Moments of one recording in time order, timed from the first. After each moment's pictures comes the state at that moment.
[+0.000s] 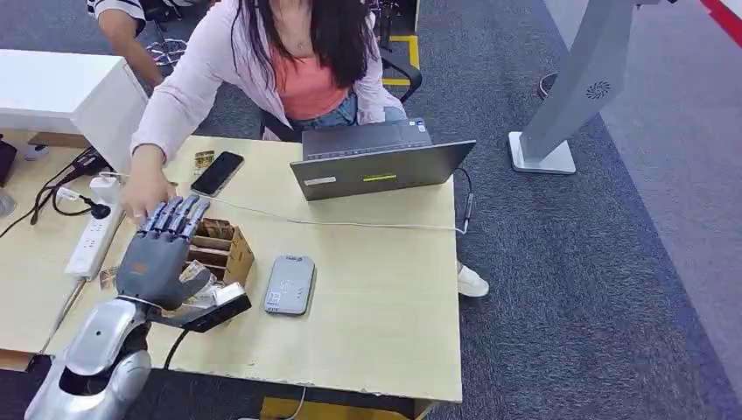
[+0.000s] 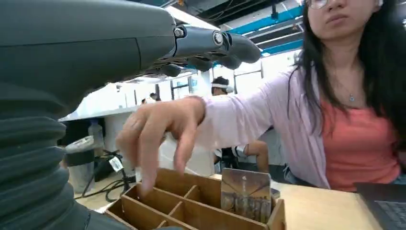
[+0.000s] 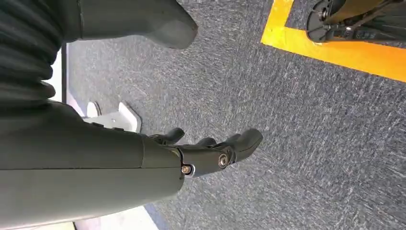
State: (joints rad) left arm -0.30 0.23 -0.45 -1.47 -1.22 0.14 0.01; right arm -0.07 0.15 -0.81 -0.19 1.07 -0.12 0.13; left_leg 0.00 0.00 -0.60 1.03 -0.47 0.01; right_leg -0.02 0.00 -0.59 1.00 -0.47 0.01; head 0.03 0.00
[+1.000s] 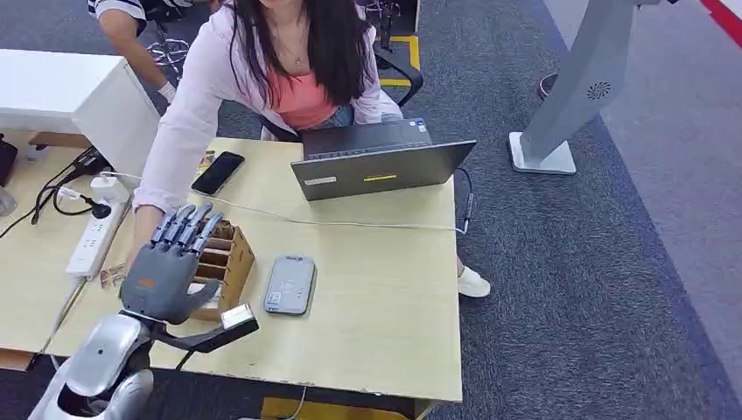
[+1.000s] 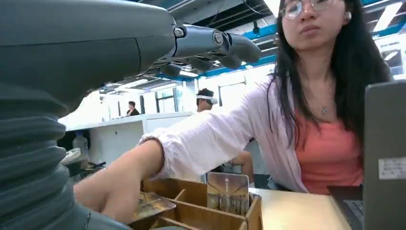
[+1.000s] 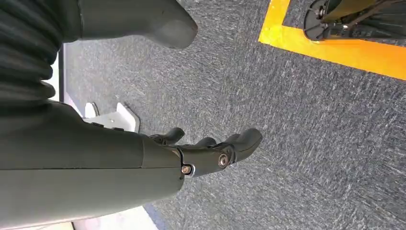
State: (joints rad) left arm -0.25 0.27 -0.50 -1.57 -1.23 0.14 0.01; right arm -0.07 0.15 -0.82 -0.19 1.08 -0.12 0.12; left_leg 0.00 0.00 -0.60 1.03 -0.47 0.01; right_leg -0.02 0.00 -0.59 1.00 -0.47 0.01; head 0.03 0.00
